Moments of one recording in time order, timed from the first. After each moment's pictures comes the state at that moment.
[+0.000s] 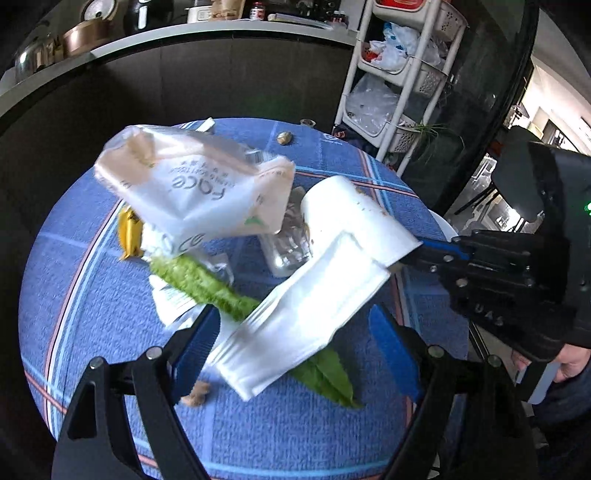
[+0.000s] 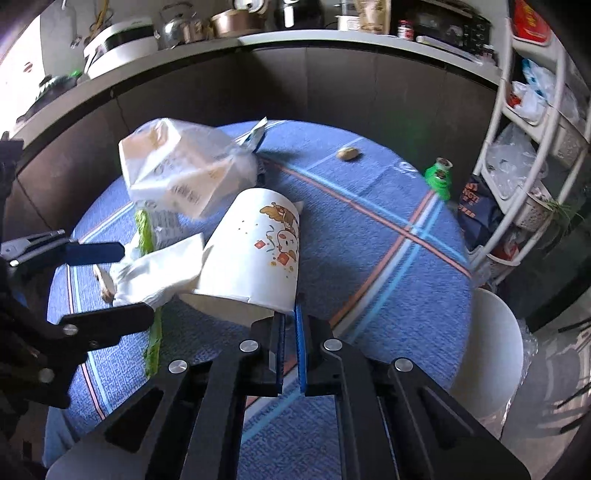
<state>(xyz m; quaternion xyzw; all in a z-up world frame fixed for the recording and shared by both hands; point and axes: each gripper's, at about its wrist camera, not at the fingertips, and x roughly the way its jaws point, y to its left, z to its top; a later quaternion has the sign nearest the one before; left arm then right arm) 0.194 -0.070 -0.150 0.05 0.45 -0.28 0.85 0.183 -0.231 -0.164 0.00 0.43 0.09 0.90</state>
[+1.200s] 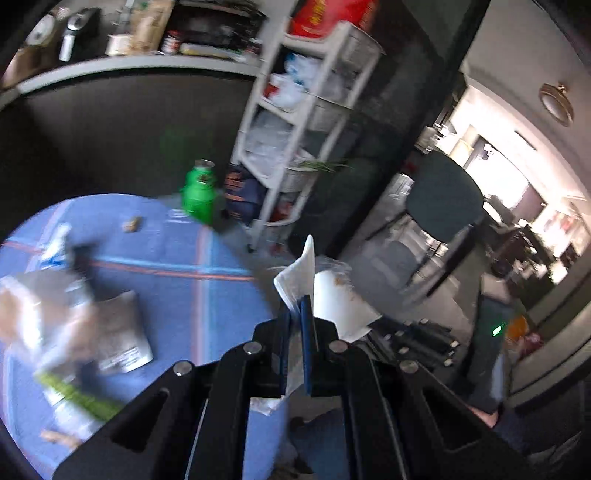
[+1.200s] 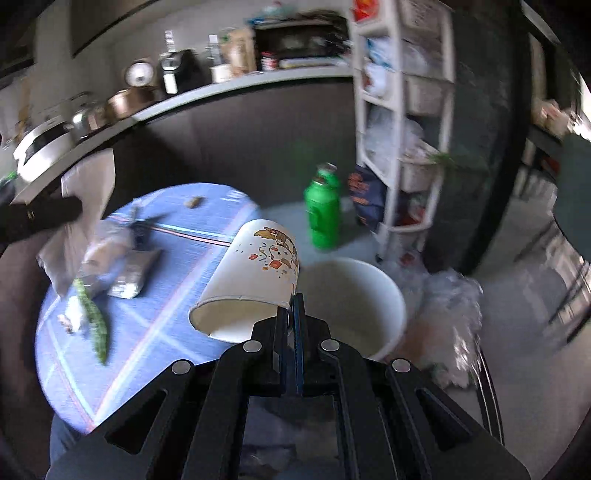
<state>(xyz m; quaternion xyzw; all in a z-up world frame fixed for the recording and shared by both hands) 0.174 -0.216 -0.044 -0.02 0.42 -0.43 0.80 0.077 -0.414 -0.139 0.11 0.37 -0.08 0.92</state>
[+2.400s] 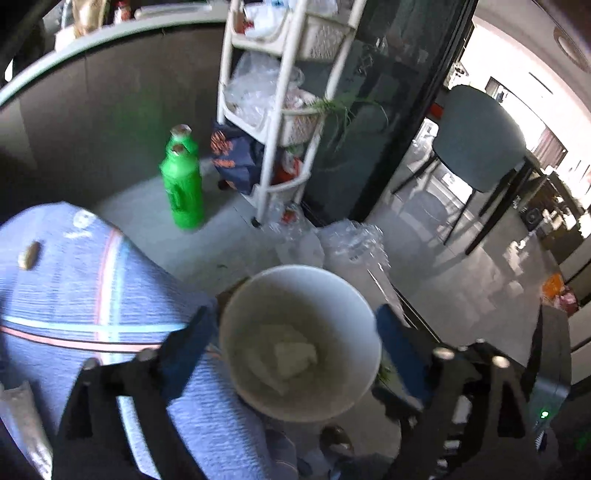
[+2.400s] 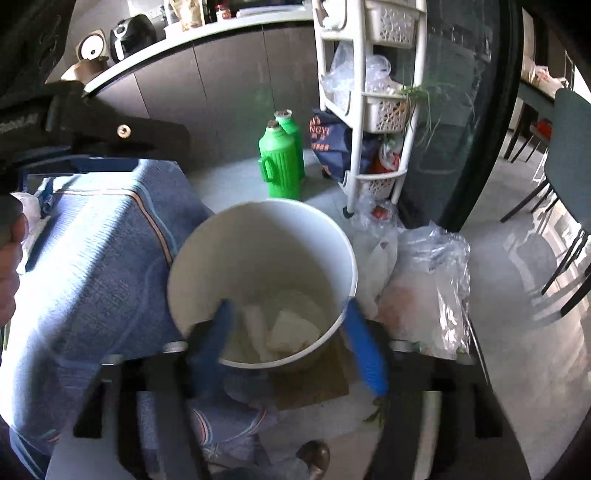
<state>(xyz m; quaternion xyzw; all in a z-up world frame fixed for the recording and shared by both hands) 0.246 -0.380 -0.160 0.10 0.45 -0.39 0.80 0.115 -0.474 -0.229 0.11 0.43 -0.10 0.89</state>
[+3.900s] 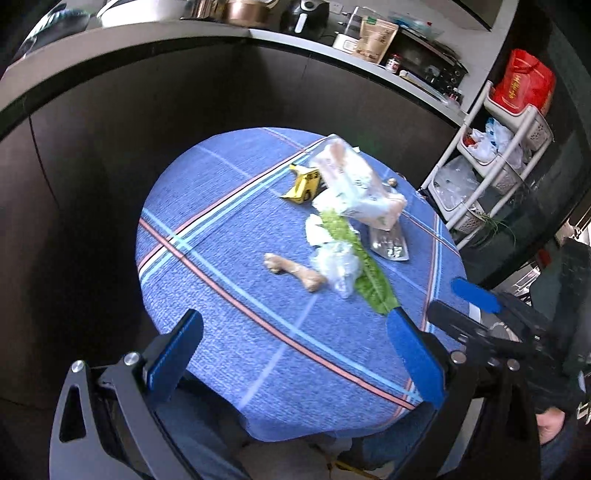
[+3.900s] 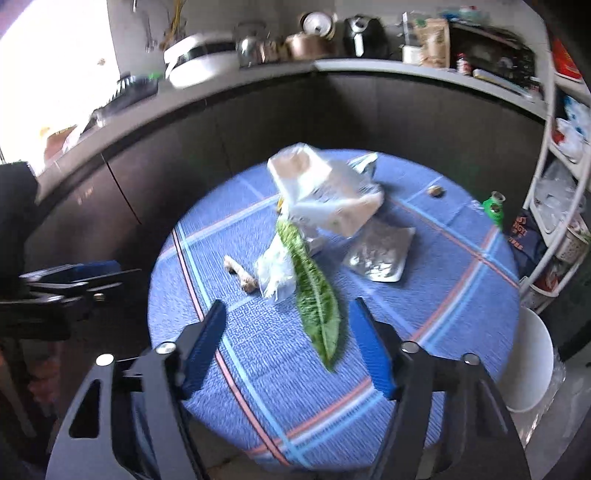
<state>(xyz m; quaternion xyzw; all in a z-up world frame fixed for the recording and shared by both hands) 0.094 0.065 -0.108 -0.12 0.44 -0.08 0.89 0.120 -0.137 -0.120 -0.01 0.40 0.22 0.89</state>
